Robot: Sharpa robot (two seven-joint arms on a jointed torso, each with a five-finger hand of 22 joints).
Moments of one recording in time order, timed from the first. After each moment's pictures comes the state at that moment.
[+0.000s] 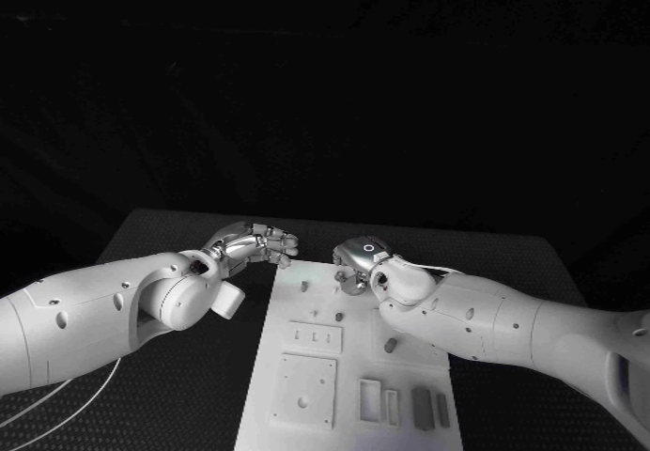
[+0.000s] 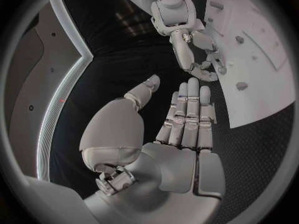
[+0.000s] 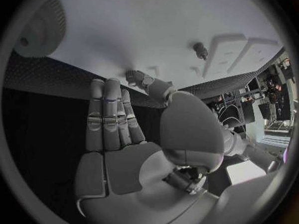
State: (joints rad) left arm 1.33 -0.81 -0.17 1.40 -0.16 -0.15 0.23; left_hand 1.05 -0.12 0.54 -0.24 0.06 0.75 0.20 0.38 0.45 1.13 0.14 0.14 0.14 1.01 0.08 0.48 0.61 0.04 0.71 -0.01 0.61 1.15; right arm 1.22 -0.34 -0.22 0.97 -1.72 -0.48 -0.23; right_hand 1.14 -0.27 0.80 -0.23 0.05 0.86 0.17 0.27 0.50 1.07 0.13 0.06 0.25 1.27 0.01 0.60 1.02 0.25 1.09 0.07 0.53 1.31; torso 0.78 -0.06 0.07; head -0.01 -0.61
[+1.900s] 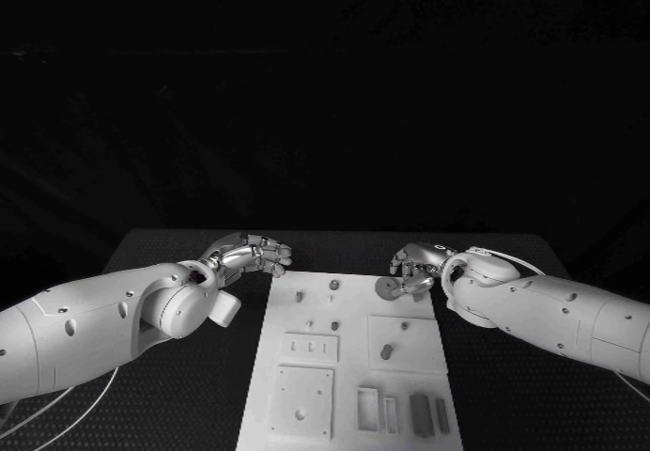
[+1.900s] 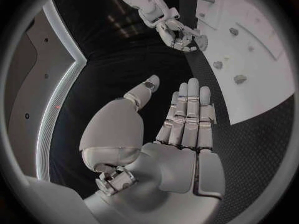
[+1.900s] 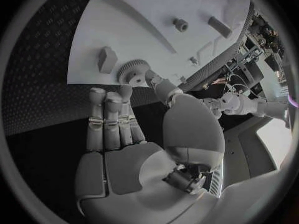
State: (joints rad) left arm 1.31 -0.80 -0.17 1.34 -0.16 -0.15 0.24; left_hand 1.05 -0.13 0.54 -0.24 0.06 0.75 0.20 0.37 0.45 1.13 0.14 0.12 0.15 1.00 0.09 0.47 0.61 0.04 0.69 -0.01 0.61 1.14; right arm 1.25 -0.62 -0.14 1.07 -1.39 -0.24 -0.07; right_hand 1.05 -0.26 0.62 -0.22 0.08 0.83 0.16 0.25 0.51 1.10 0.04 0.66 1.02 1.21 -0.06 1.03 1.15 0.24 1.07 0.01 0.91 1.31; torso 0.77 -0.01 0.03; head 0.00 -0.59
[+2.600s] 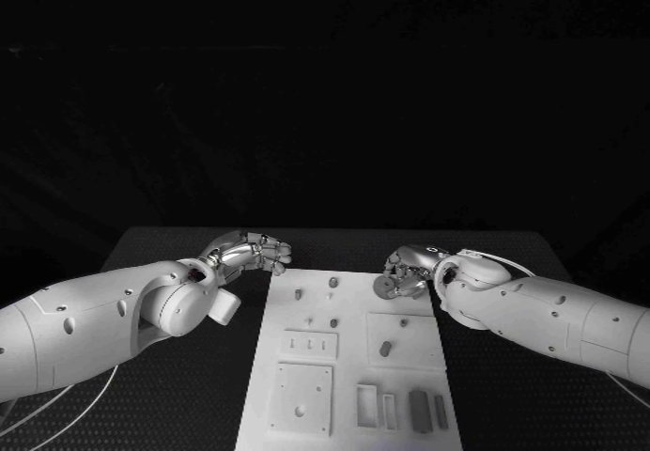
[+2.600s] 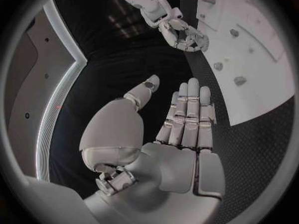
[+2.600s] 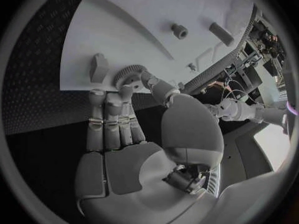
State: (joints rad) left arm 1.31 -0.80 -0.17 1.35 -0.16 -0.15 0.24; left_hand 1.05 -0.13 0.54 -0.24 0.06 0.75 0.20 0.37 0.45 1.13 0.14 0.12 0.15 1.00 0.09 0.47 0.61 0.04 0.69 -0.01 0.61 1.14; right arm 1.23 -0.60 -0.14 1.07 -1.44 -0.25 -0.06; right_hand 1.07 -0.24 0.66 -0.22 0.07 0.88 0.12 0.27 0.51 1.10 0.03 0.70 1.01 1.21 -0.08 1.08 1.15 0.23 1.08 0.00 0.95 1.31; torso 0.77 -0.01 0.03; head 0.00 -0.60
